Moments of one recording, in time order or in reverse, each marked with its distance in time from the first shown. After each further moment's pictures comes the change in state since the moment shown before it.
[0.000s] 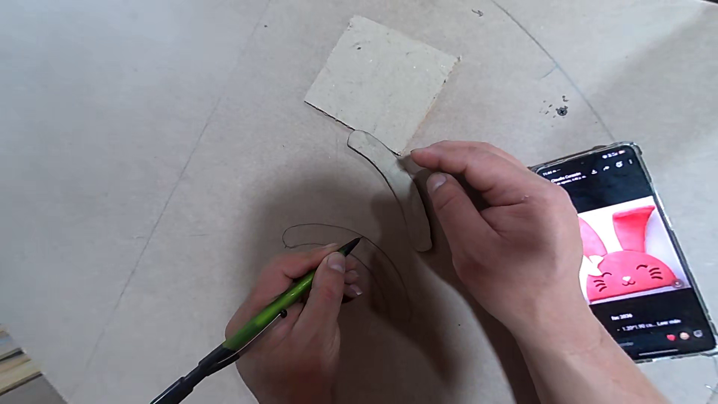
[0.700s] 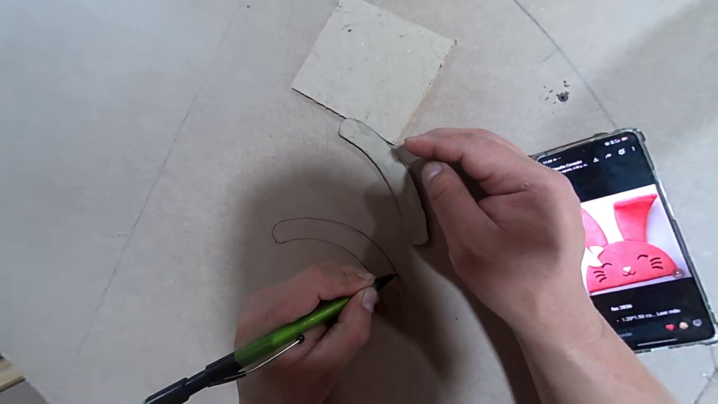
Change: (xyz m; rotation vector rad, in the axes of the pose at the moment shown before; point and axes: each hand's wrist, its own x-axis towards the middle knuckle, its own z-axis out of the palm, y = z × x) left_hand 0.002 -0.009 -0.021 0.037 -0.425 0.180; right_hand -0.001 -0.001 0.000 -0.003 0.000 0.002
